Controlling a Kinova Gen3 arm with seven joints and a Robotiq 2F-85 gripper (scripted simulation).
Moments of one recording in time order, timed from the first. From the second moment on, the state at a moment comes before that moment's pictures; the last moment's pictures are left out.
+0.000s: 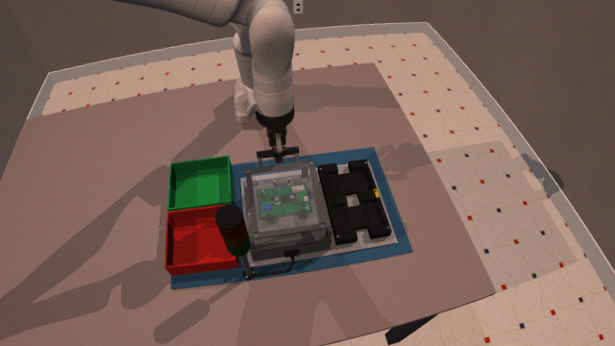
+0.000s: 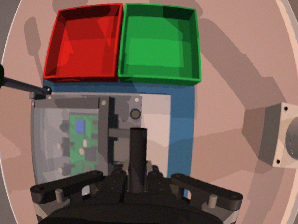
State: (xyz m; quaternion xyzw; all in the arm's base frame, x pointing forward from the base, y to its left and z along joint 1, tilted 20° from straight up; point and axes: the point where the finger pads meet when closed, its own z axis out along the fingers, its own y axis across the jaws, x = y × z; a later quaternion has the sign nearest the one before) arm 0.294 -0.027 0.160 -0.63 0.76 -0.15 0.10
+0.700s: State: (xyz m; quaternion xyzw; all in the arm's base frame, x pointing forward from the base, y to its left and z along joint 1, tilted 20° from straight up) arm 0.295 -0.028 0.141 -0.63 0.76 -0.15 0.10
